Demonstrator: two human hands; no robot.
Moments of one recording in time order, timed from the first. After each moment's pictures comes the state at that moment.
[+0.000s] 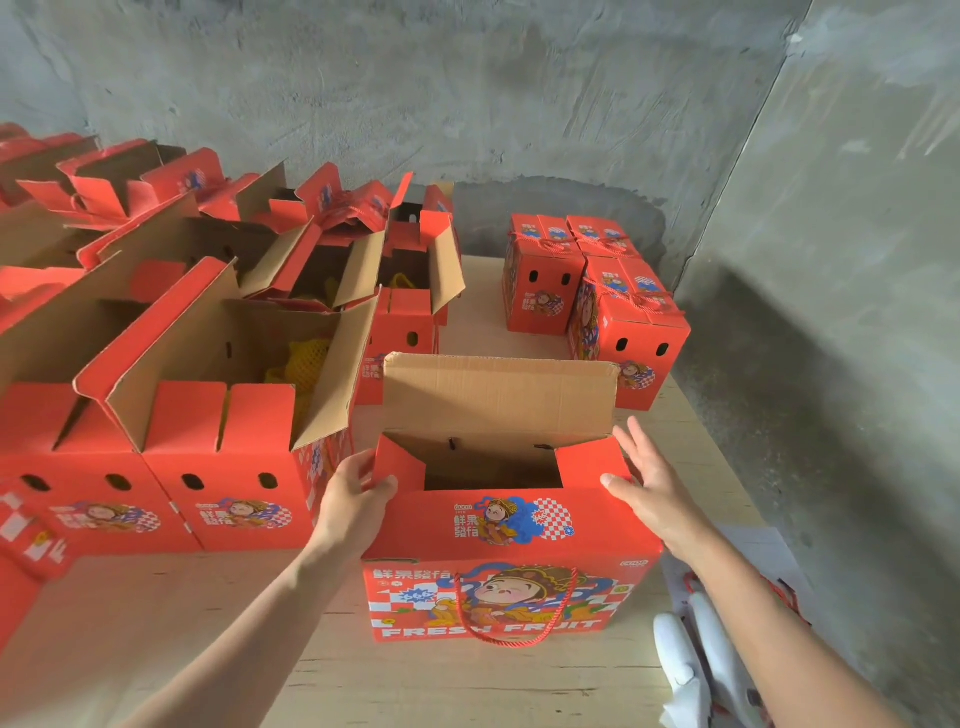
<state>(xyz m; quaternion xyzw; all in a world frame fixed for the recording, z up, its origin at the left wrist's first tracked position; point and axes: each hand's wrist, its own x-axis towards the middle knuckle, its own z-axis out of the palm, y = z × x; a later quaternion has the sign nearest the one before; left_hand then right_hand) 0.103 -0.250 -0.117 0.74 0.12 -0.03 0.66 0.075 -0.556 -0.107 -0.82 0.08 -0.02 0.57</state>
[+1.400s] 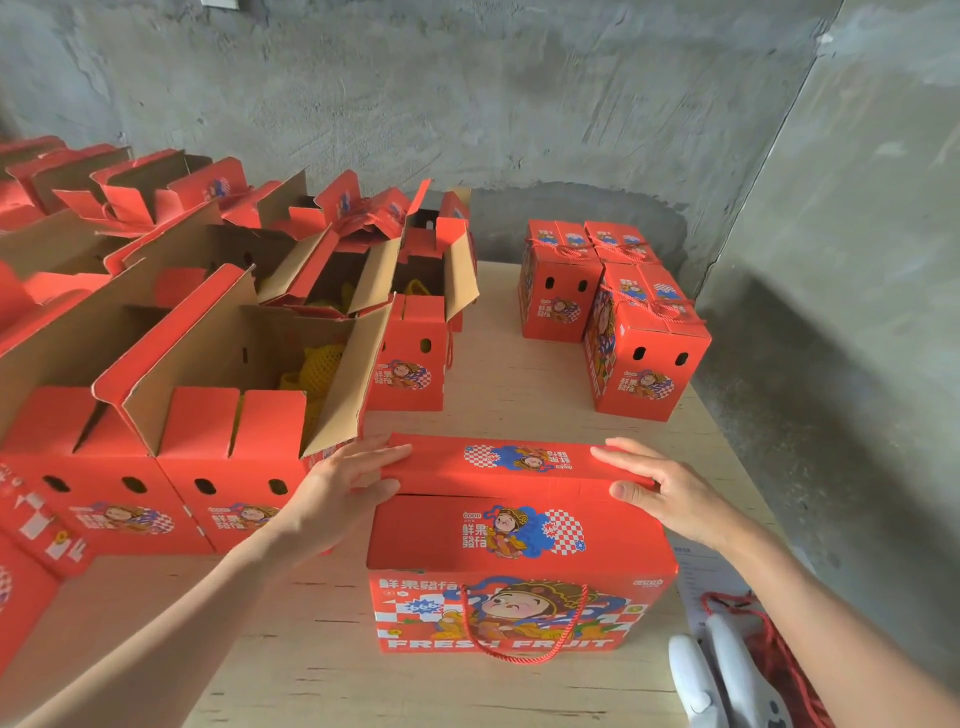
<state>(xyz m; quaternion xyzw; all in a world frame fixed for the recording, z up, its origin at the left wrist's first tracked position) 0.129 -0.204 -0.112 0.89 -0.19 0.01 0.42 0.097 -0.587 -0.096 -0.93 -0.09 0.05 0.34</state>
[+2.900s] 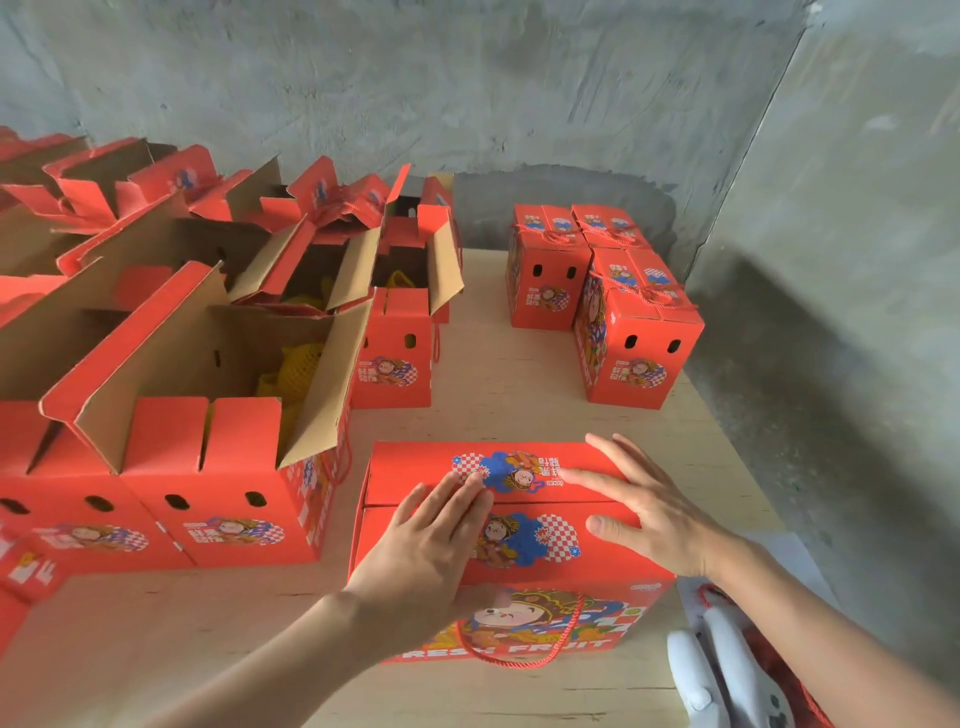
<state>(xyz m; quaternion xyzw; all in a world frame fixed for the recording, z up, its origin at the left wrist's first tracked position) 0.080 -0.284 -0.095 0.94 -0.34 0.01 -0.01 0.083 -0.575 -0.106 -0.97 -0.16 0.05 0.19</state>
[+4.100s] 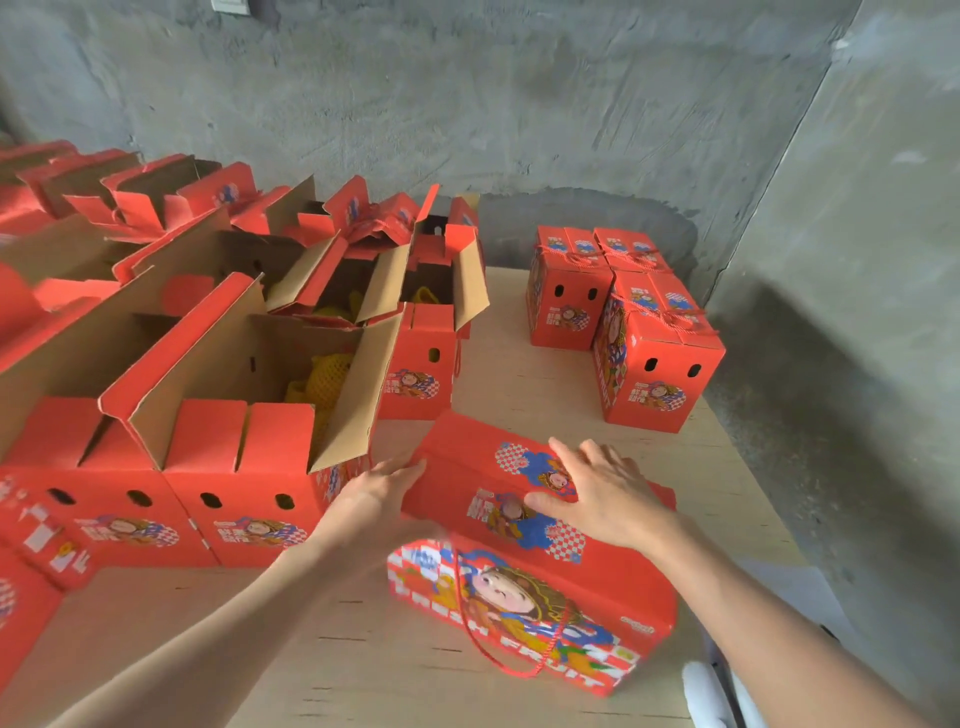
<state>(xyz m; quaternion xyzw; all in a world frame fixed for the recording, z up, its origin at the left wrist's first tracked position) 0.128 -0.231 -0.103 0.95 -0.15 -0.06 0.27 0.124 -0.499 -0.082 -0.99 -0.03 0.09 0.04</state>
